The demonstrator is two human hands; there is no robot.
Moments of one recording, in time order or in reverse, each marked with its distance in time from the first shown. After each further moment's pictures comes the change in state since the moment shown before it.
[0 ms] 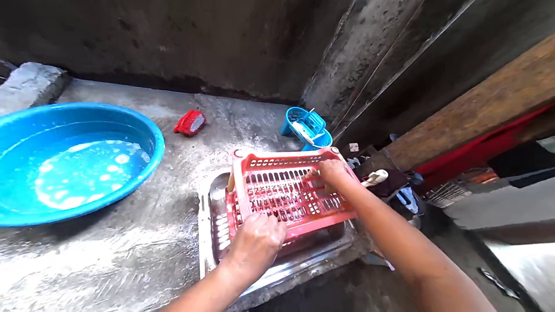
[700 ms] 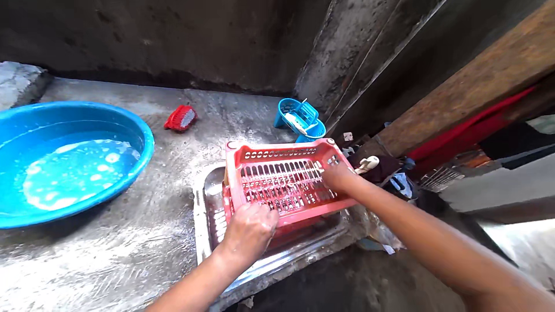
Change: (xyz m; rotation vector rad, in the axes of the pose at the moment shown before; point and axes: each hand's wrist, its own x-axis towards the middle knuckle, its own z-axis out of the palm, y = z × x) left_hand 0.002 -0.002 -0.003 -0.040 -0.043 0.003; right_hand -0.053 0.017 0.011 -0.271 -0.192 -0.197
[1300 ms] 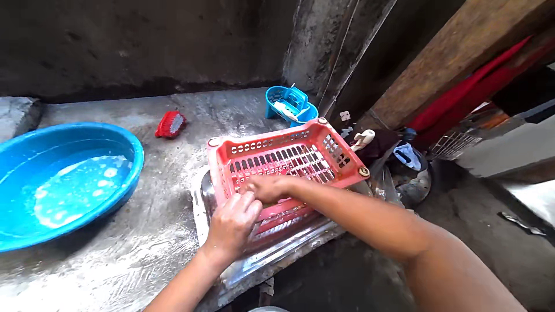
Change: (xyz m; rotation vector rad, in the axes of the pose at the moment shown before) left_hand -0.003 -0.011 0.000 -0.051 0.075 0.018; right_hand -0.016 -0.110 -0.033 0.764 0.089 -0.866
